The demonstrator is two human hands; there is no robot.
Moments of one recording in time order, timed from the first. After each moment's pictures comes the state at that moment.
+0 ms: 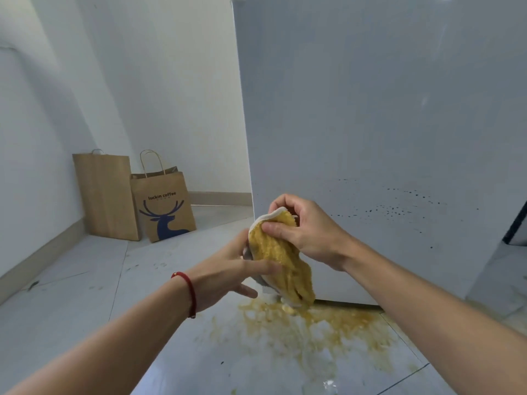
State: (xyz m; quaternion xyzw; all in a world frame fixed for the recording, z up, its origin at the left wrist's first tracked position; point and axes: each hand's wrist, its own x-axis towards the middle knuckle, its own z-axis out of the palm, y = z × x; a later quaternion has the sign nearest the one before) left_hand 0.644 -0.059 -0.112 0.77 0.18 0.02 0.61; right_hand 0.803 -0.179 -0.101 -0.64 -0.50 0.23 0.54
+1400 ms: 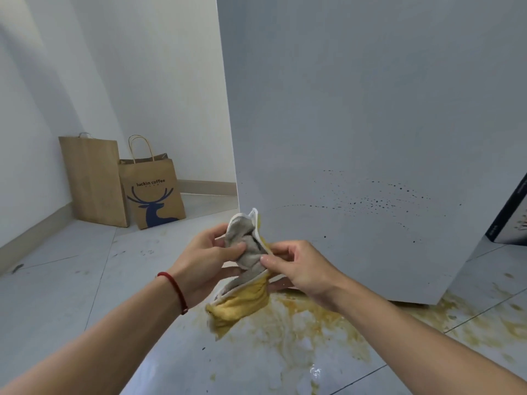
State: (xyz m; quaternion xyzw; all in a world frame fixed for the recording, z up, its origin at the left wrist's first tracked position) left_hand 0.660 -0.071 -0.141 0.64 0.25 0.18 0.71; right_hand 0.799 -0.213 -0.170 -0.63 -0.37 0.40 0.56
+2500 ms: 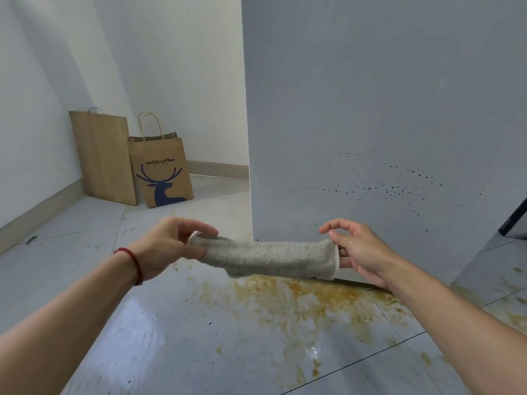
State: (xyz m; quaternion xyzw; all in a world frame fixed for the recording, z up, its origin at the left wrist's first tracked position) left_hand 0.598 0.010 -0.163 0.76 0.31 0.10 0.56; right_hand 0.863 -0.251 -0.185 -0.71 -0.24 0.37 0.56
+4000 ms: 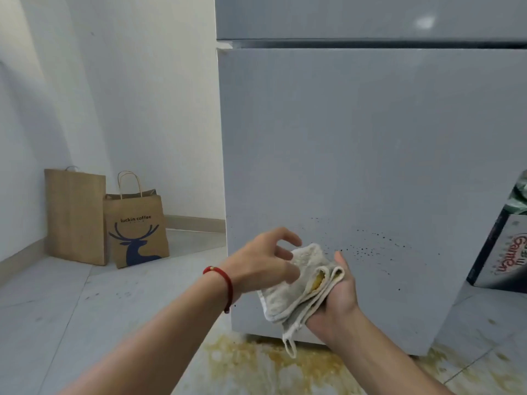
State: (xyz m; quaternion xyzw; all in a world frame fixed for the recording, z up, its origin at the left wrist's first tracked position) left_hand 0.730 -0.111 -0.059 0.84 0.19 0.05 0.50; right_hand 0.818 -0.227 -0.127 -0.39 0.03 0.41 0.83
